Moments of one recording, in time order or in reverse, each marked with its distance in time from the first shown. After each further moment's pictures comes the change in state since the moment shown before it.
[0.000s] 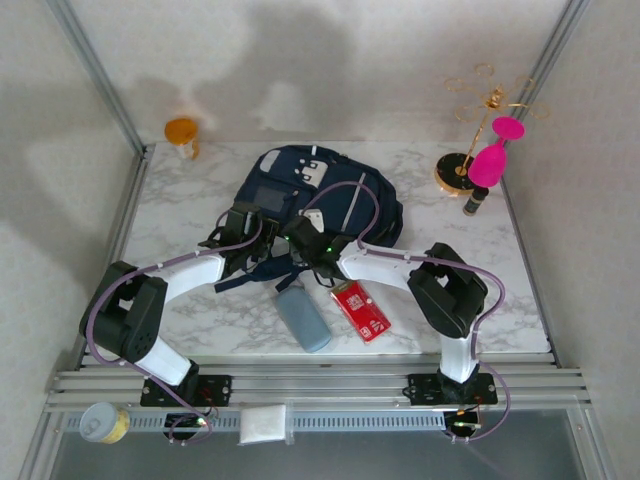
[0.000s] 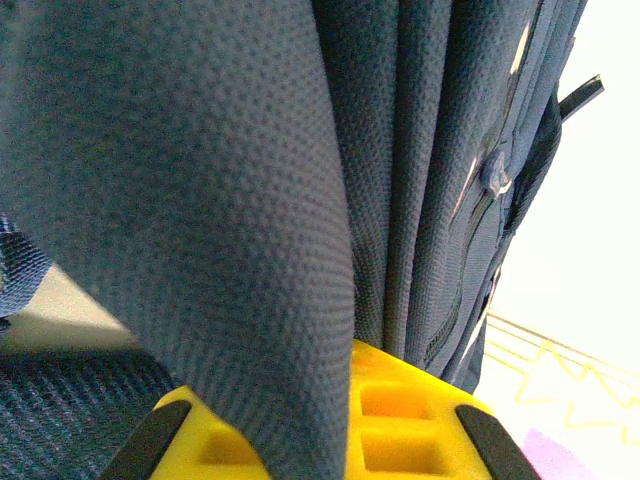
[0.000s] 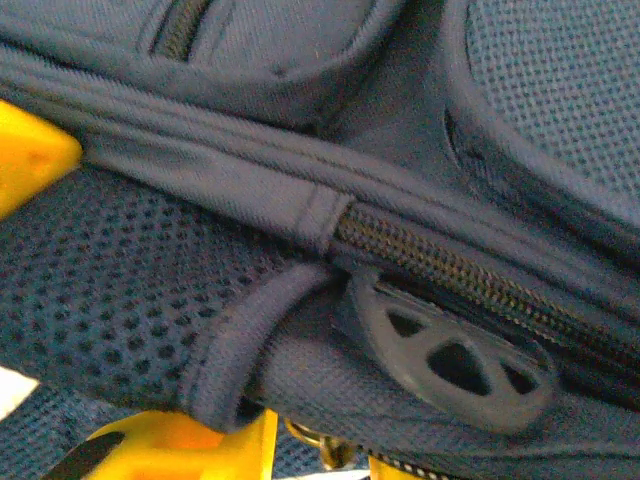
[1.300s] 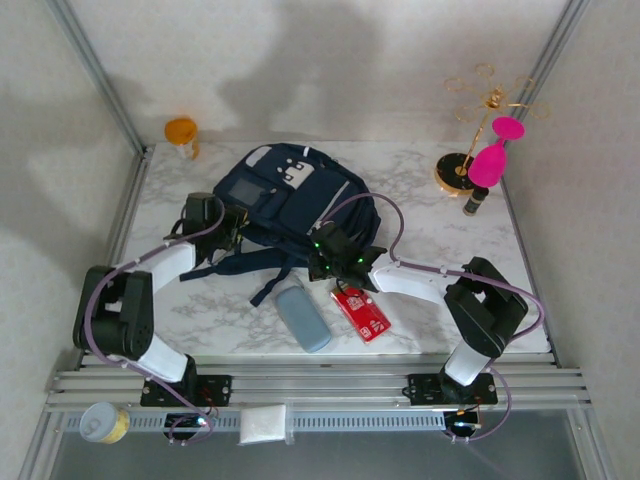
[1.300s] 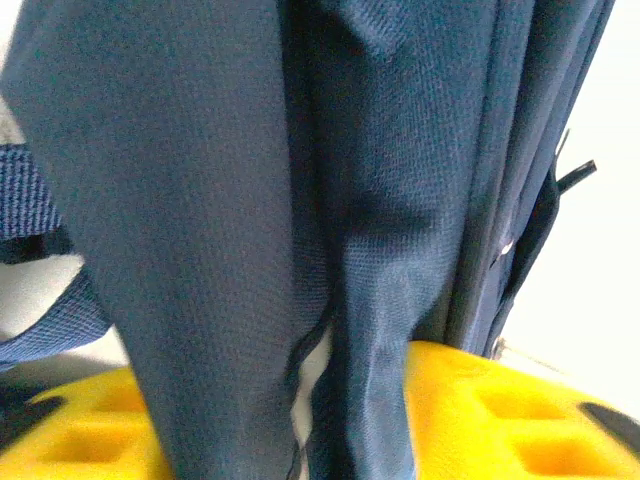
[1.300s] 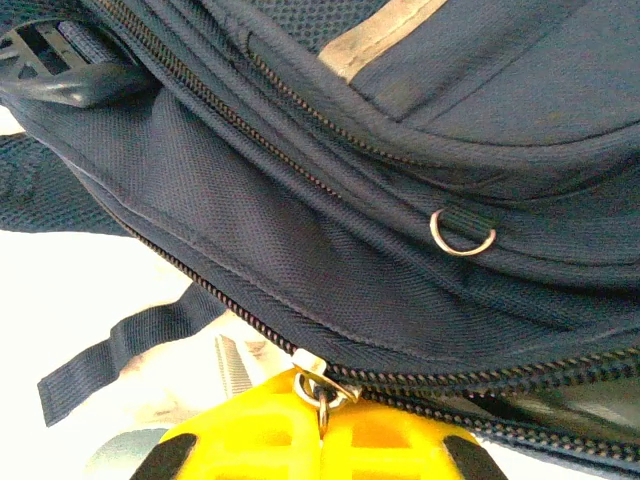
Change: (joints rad) left arm 0.288 -0.042 -0.017 -0.076 0.200 0.233; right arm -0.048 -0.234 -0.277 0.076 -0.273 -0.085
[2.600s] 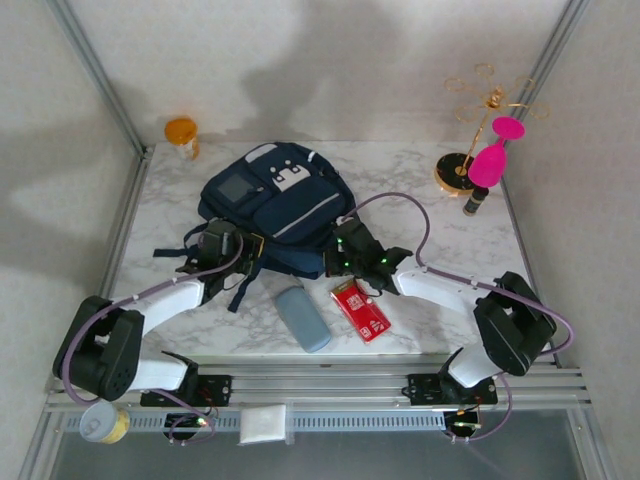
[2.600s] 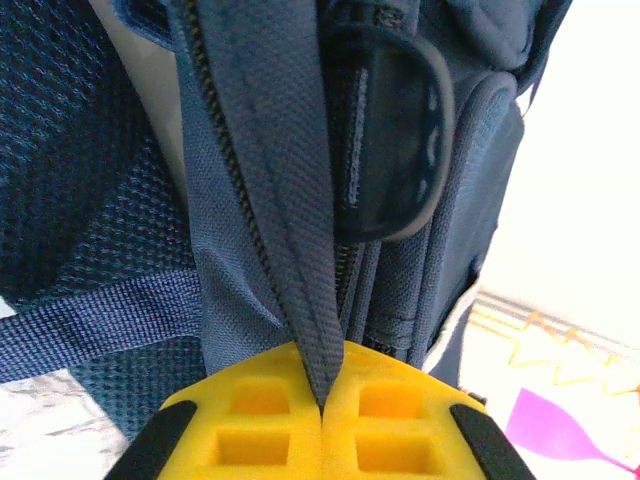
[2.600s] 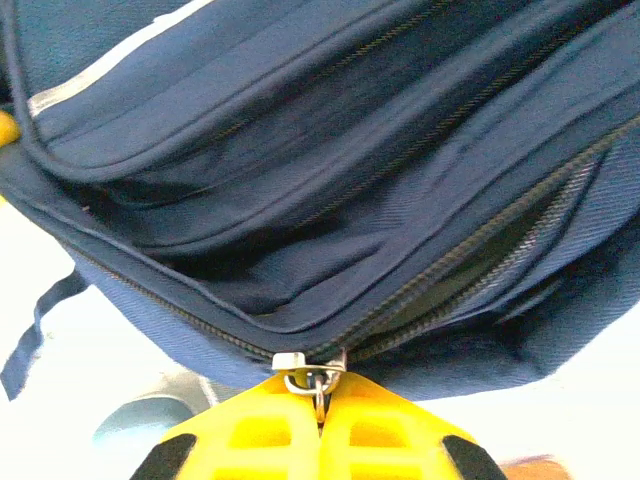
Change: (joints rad) left arm -0.198 -0.171 -0.213 0.127 -0.103 -0.146; right arm -0.097 -0.162 -0.107 -0.017 -0.042 -0.006
